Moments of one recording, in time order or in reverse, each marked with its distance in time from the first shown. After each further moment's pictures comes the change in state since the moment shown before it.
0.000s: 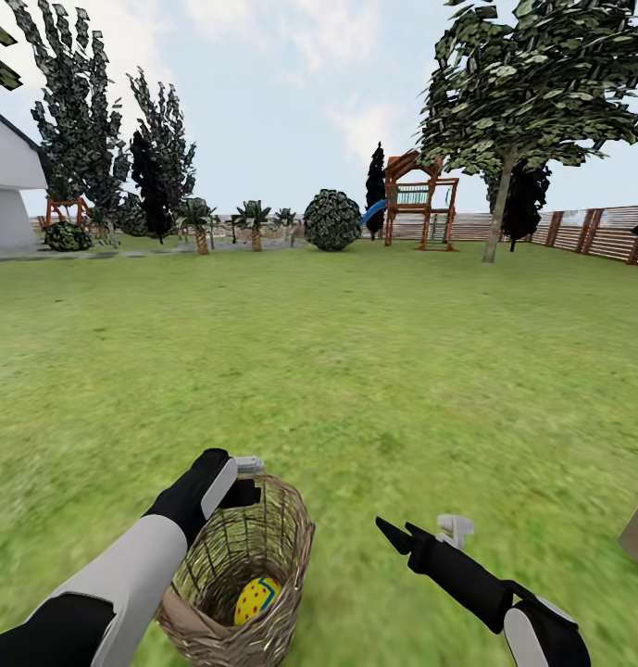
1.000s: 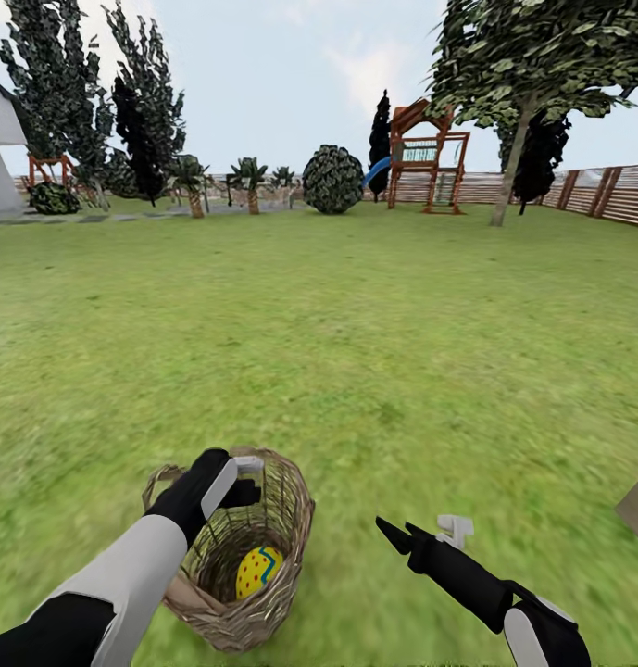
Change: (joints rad) left arm 0.000 0.000 -0.001 0.001 -0.001 -0.004 -0.001; right arm 0.000 0.000 0.000 0.000 0.000 0.000 0.000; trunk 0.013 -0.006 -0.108
